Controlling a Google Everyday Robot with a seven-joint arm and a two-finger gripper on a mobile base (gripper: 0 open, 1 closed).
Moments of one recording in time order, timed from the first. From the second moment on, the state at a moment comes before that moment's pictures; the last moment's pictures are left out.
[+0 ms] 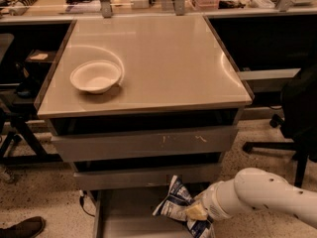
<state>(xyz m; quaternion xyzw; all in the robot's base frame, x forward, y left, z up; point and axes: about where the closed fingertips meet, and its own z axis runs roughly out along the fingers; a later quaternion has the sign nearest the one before) 0.386 -0.112 0.529 -0.39 0.88 0.21 0.18</state>
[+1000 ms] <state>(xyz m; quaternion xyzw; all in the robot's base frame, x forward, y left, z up) 0.392 -0.146 0.628 -0.39 0.87 0.18 0.24</state>
